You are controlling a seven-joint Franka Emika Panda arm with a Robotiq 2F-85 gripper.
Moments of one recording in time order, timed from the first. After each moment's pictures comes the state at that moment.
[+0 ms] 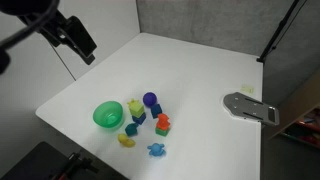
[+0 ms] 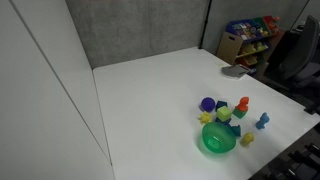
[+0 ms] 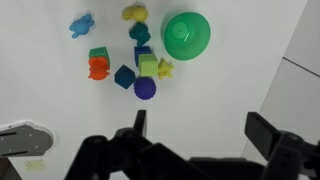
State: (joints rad) arm 0.02 -0.82 -0.17 -2.62 0.12 2.04 -0.09
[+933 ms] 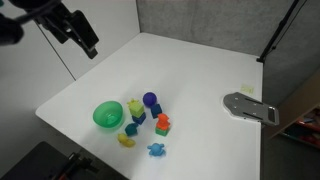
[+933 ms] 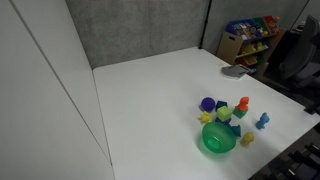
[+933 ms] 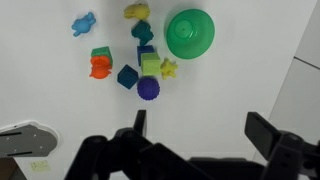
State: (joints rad) arm 0.02 -0.72 -0.10 -2.57 0.12 2.06 -0.03
